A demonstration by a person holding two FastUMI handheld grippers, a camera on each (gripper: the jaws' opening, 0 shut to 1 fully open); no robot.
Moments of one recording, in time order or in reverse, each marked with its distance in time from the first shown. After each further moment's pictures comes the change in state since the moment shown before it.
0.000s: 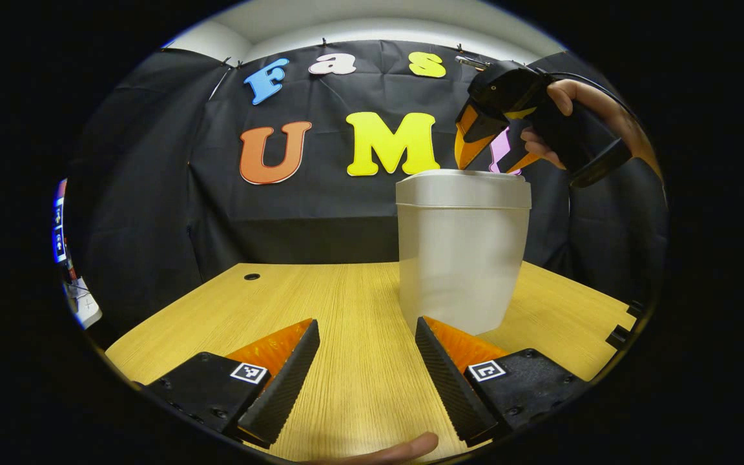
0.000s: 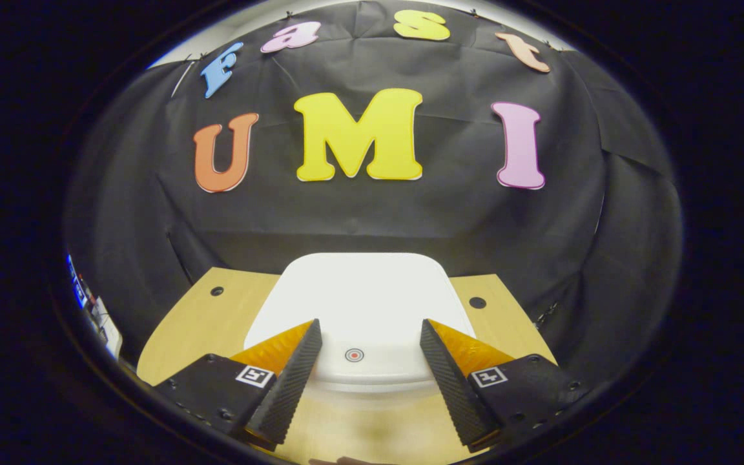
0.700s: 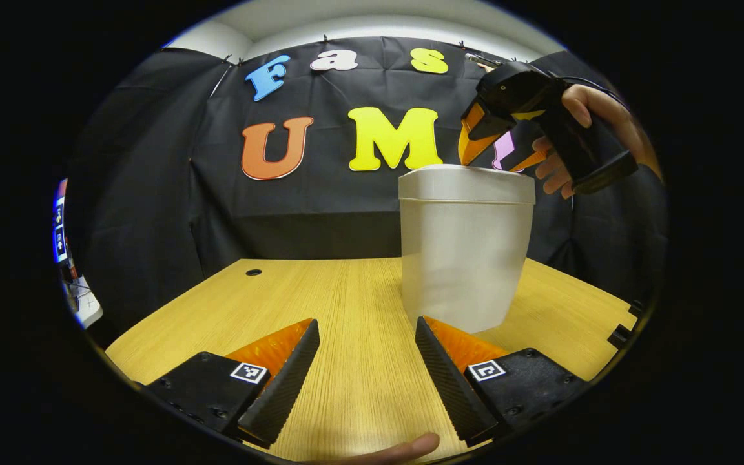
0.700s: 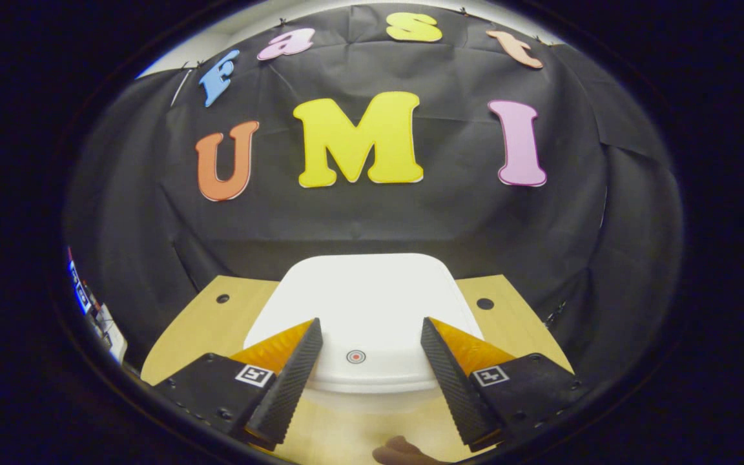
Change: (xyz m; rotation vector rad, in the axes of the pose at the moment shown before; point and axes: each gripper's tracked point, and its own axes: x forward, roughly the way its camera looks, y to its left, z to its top) left arm 0.000 0.003 0.000 0.009 0.009 0.018; right arm 0.001 0.002 -0.004 0.019 -0.067 0.037
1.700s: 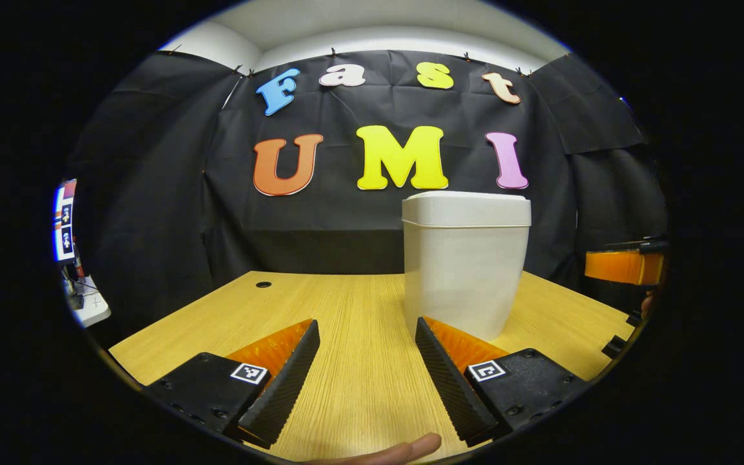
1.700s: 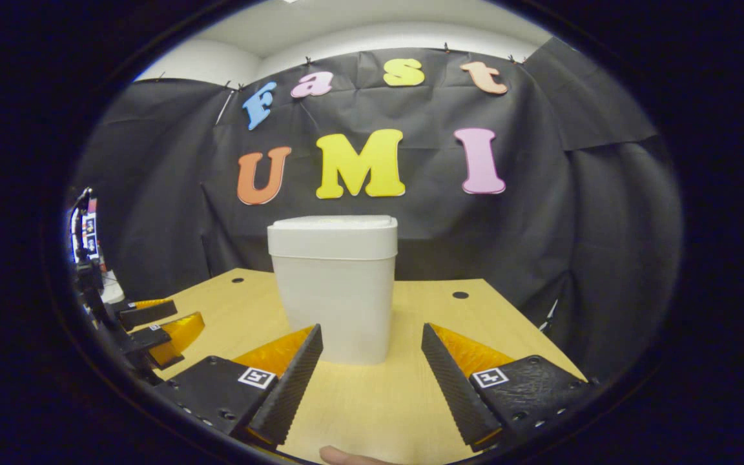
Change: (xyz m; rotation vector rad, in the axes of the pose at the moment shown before) left arm -0.020 -0.005 0.018 -0.026 -0.063 0.045; right arm -0.137 -0.091 -0.163 -0.058 -0.259 0.059
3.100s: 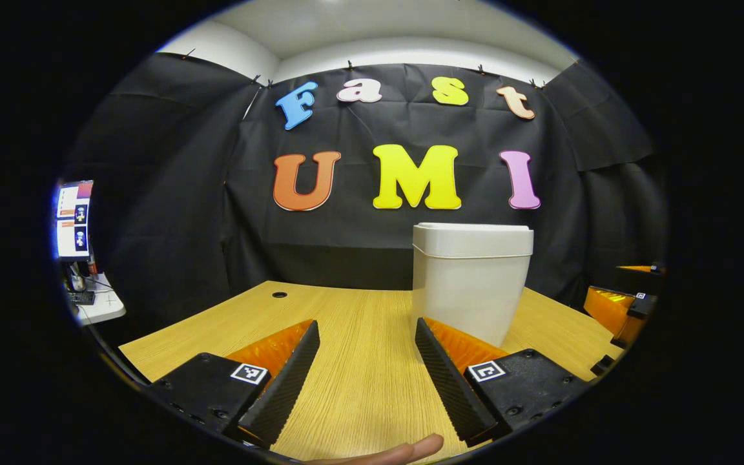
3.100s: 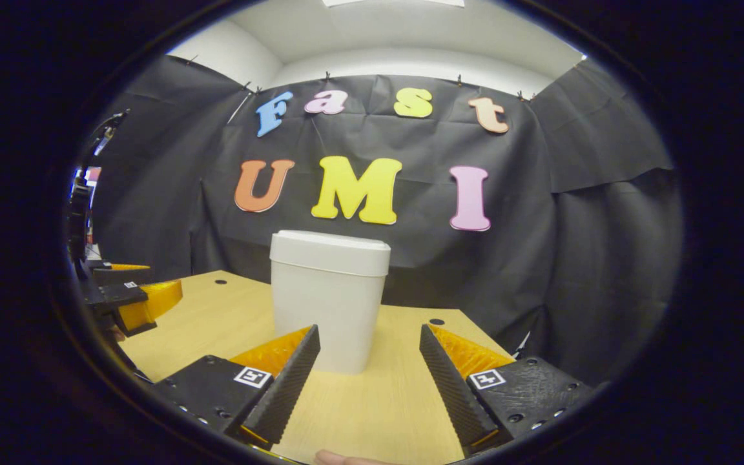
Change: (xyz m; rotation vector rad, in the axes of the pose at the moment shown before) left arm -0.022 0.002 0.033 -0.033 -0.060 0.075; right arm -0.013 0.003 0.001 -0.114 -0.112 -0.093
